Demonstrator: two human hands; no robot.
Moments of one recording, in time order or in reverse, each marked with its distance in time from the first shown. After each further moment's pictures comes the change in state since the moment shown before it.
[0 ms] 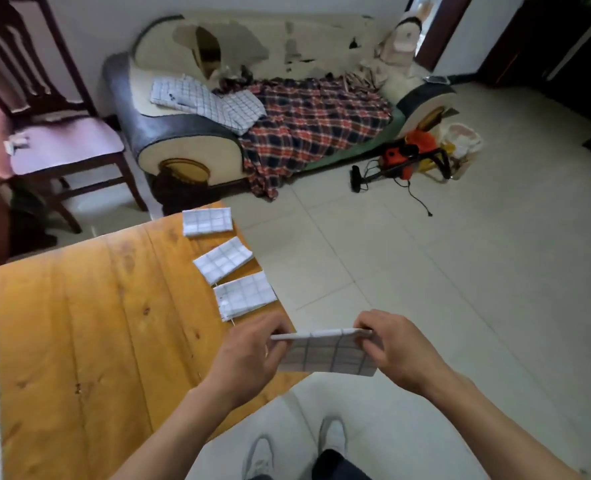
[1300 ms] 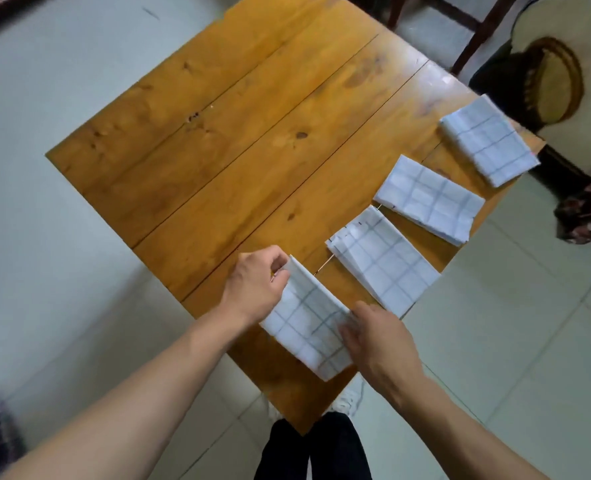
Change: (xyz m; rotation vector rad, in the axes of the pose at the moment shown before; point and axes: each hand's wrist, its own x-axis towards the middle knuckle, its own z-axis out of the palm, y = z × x) left_hand 0.040 -0.230 0.202 -0.061 0.805 -1.252; right_hand 0.324 0.053 0.271 -0.331 -0.687 -0.747
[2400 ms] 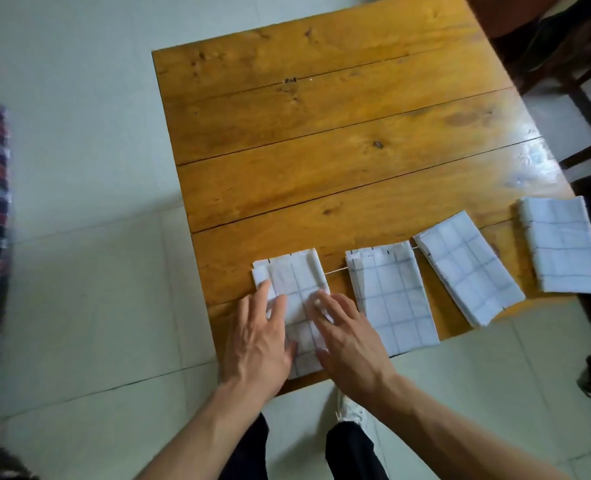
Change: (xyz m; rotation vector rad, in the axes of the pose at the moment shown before) left_hand -0.089 0.047 0.115 0.151 0.202 -0.479; right_hand 0.060 0.035 0.001 -0.537 -0.155 -0.830
